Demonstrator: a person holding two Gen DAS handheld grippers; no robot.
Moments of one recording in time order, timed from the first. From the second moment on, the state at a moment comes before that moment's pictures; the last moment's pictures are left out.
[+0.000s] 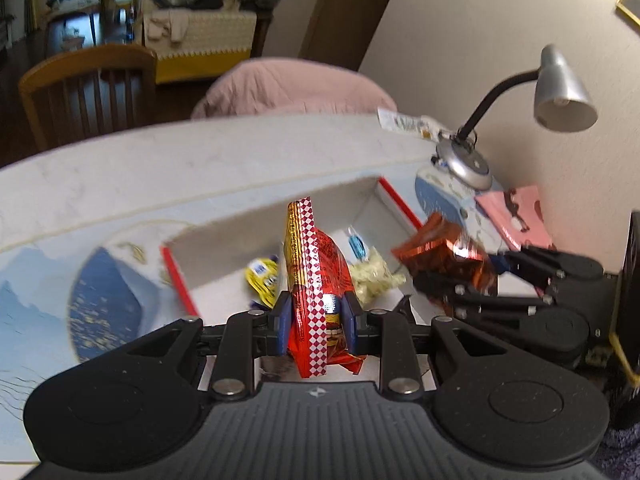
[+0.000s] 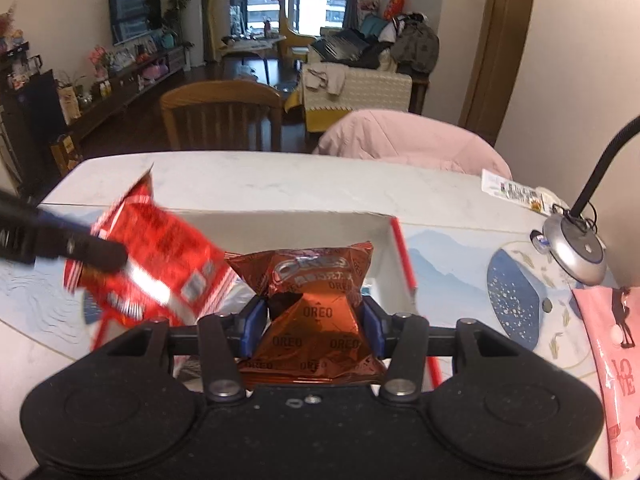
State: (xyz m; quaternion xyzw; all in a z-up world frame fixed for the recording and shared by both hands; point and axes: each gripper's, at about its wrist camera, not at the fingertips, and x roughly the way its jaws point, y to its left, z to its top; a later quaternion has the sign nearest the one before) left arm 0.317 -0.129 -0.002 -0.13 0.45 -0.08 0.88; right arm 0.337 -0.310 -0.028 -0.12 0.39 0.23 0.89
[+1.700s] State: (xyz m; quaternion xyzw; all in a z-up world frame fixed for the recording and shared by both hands) left arm 0.271 -0.145 -0.015 -0.07 0.43 -0.09 0.89; right arm 0.287 -0.322 -0.020 -0.07 0.37 0.23 0.90
